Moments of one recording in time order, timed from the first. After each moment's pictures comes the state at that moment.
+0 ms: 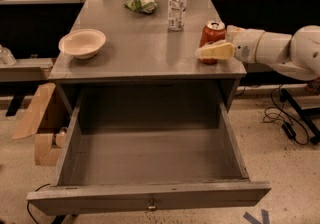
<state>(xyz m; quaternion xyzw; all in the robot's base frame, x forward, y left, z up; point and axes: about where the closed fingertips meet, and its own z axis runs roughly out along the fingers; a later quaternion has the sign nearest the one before) 0.721 -0.179 0.876 -0.32 0.71 0.26 0.57</state>
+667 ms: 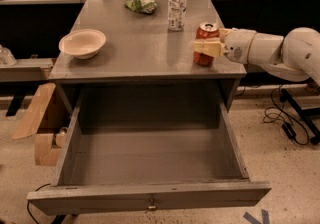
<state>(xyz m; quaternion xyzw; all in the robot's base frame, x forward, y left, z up) 0.715 -0.149 0.882 -0.34 0.68 0.28 0.58</state>
